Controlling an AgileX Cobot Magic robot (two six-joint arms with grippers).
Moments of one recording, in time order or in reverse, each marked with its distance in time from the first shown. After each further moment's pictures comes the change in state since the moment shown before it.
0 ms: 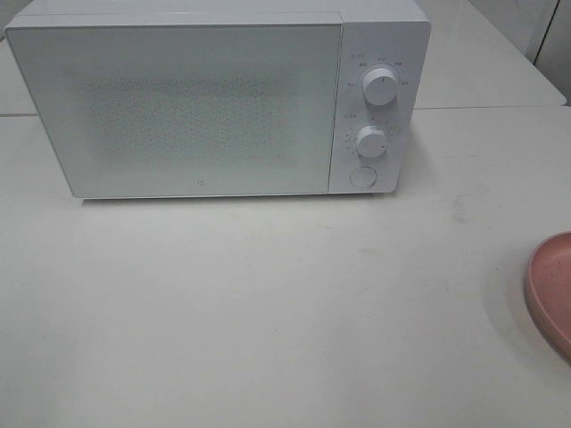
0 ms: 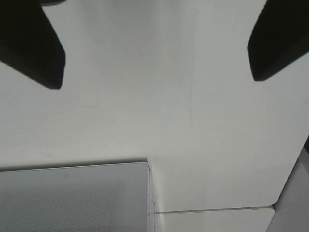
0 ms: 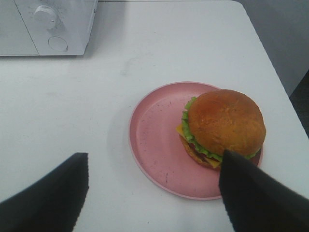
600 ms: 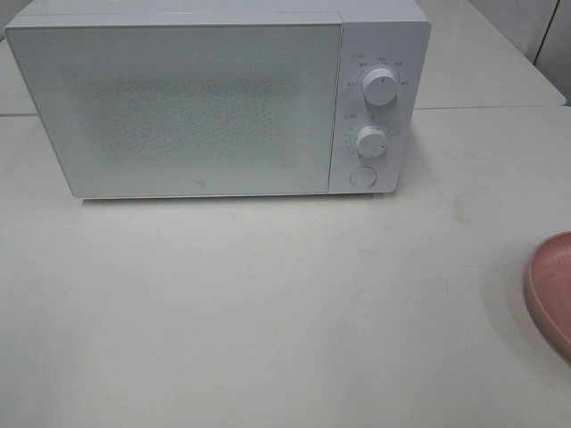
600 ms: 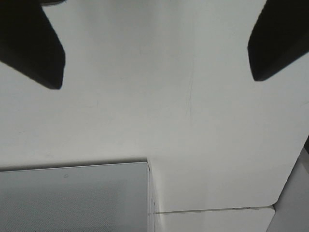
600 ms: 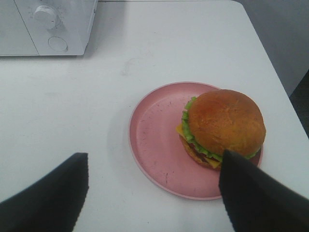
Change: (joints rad) left arm 0.000 0.000 0.000 0.000 0.000 0.000; right arm 0.000 0.000 0.000 0.000 0.000 0.000
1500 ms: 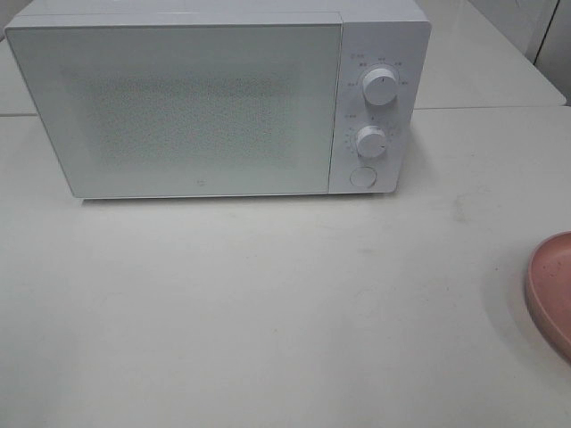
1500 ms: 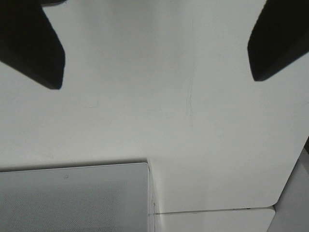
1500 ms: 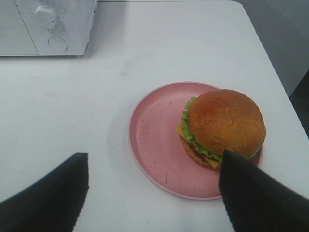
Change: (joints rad) left arm 0.000 0.000 0.000 0.000 0.002 0.000; right arm 0.000 0.000 0.000 0.000 0.000 0.000
